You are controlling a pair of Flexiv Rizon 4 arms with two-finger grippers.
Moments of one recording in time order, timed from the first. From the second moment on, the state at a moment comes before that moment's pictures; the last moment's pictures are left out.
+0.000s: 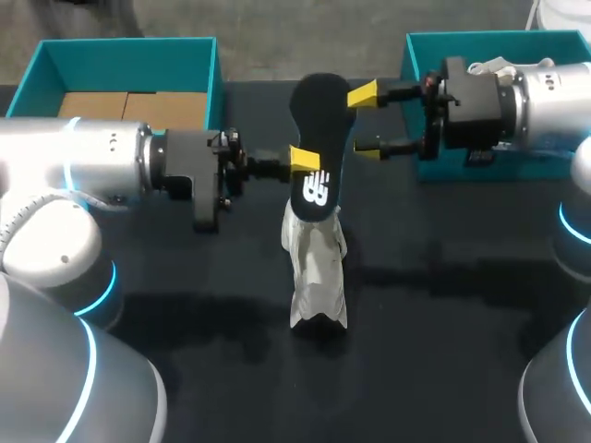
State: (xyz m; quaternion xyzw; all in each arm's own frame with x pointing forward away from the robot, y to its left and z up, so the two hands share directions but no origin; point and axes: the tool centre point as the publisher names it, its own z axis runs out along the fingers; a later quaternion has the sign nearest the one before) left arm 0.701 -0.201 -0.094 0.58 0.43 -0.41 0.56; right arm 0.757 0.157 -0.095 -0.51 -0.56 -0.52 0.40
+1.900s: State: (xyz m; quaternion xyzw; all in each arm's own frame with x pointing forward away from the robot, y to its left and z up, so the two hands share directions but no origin) left arm 0.734 -0.154 -0.072 0.71 0.51 -0.32 0.36; right arm 0.771 0.167 -0.144 -0.53 -0.55 -0.49 0.41
